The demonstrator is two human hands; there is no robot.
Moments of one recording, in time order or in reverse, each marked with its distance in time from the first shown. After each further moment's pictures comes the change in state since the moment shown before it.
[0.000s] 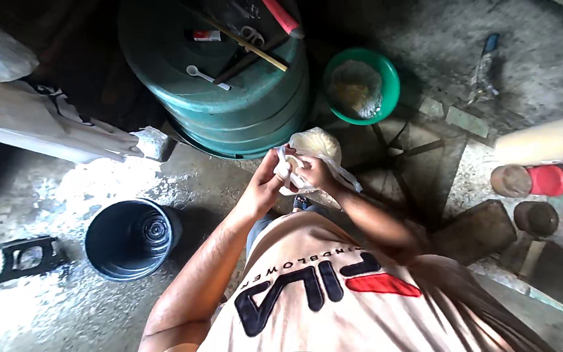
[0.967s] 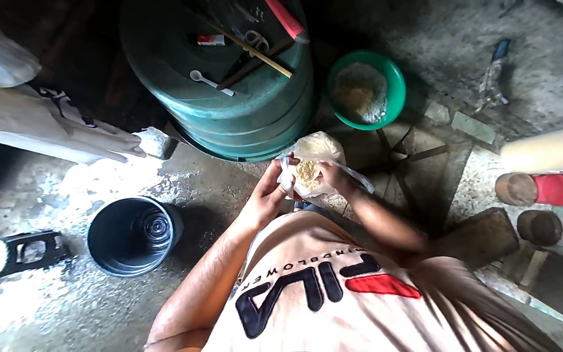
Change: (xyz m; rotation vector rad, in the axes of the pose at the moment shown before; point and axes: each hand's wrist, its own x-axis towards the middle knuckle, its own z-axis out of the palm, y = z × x) left_hand 0.000 -0.001 0.001 -0.042 0.025 -0.017; right_hand -0.006 -0.008 -0.034 0.209 -0.051 0.196
